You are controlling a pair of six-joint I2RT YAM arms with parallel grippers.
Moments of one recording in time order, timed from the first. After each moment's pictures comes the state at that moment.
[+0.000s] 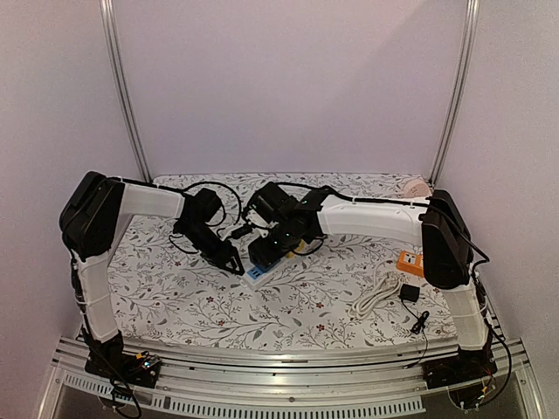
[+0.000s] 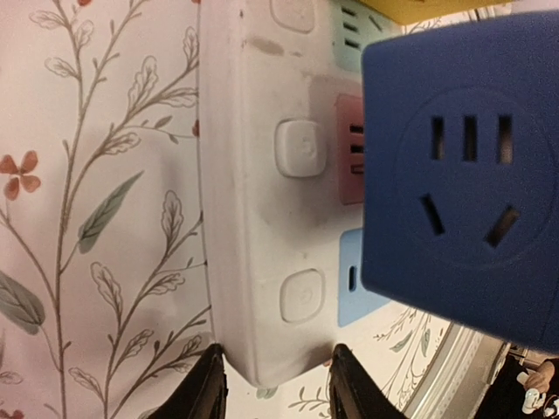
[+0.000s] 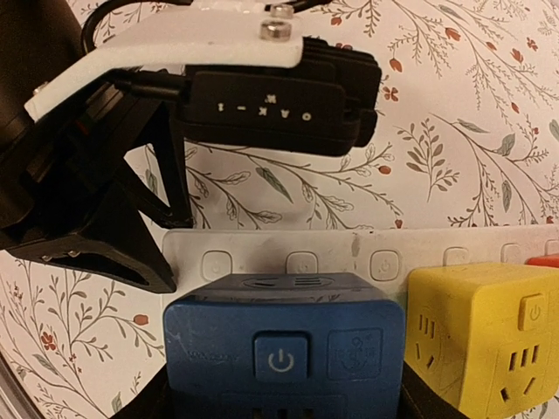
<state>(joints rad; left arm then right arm) -0.45 2.02 1.28 -0.69 0.64 0.22 1.00 2.23 1.89 -0.65 0.10 0.20</state>
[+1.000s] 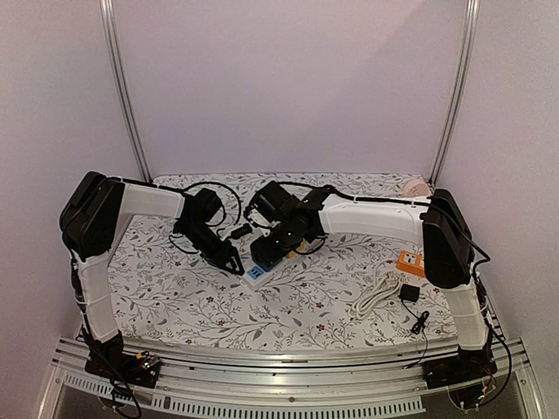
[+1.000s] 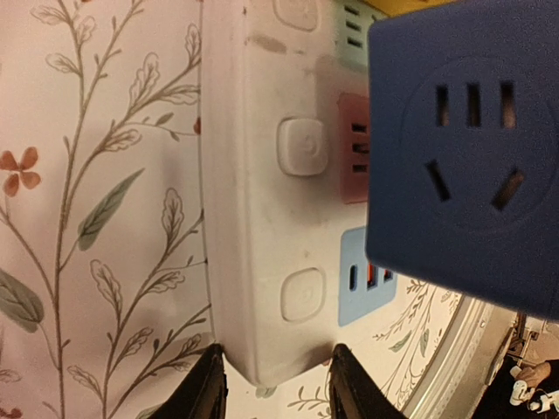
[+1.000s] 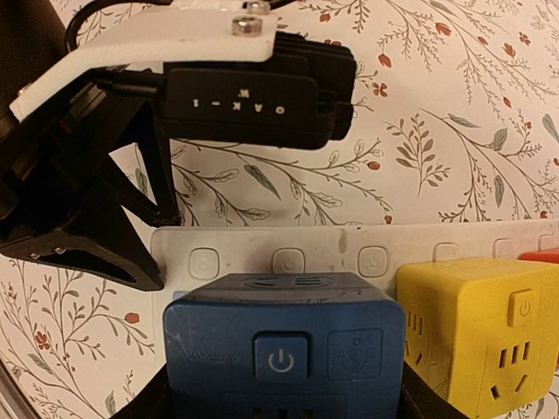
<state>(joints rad) -0.45 2.02 1.28 -0.70 0.64 0.21 0.99 2.23 1.89 -0.66 0.10 0.20</state>
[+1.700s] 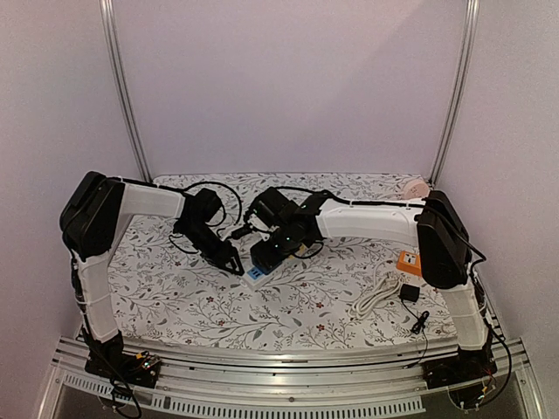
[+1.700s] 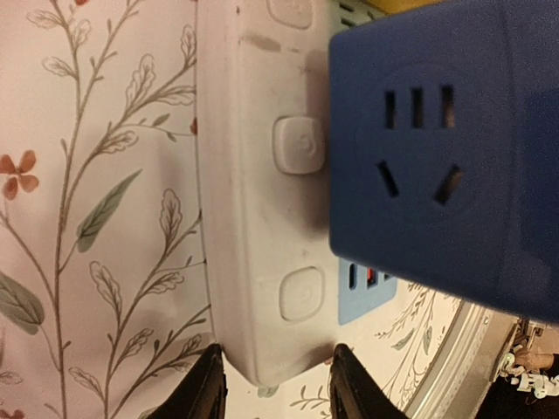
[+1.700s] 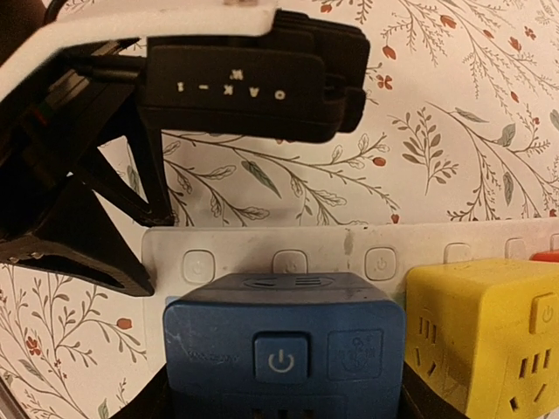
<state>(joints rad) -0.45 2.02 1.28 -0.70 0.64 0.23 1.00 2.24 1.86 -0.64 0.12 0.20</state>
